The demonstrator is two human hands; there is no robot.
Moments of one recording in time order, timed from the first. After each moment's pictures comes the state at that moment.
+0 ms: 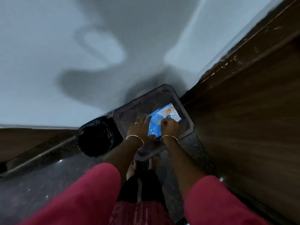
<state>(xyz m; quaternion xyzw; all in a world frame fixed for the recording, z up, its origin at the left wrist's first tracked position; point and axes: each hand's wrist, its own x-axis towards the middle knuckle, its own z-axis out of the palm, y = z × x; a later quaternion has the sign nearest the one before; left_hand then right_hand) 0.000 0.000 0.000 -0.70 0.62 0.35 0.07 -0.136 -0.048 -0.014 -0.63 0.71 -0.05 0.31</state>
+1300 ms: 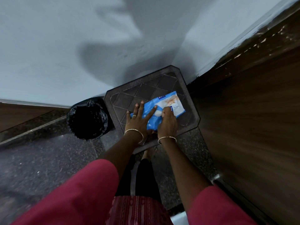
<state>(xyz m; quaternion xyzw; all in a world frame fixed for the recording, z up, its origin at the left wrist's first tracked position) -0.031 0.007 -0.080 -0.73 0.59 0.33 0.09 -0.153 -0.034 -0.082 -0.71 0.64 -0.14 0.26</state>
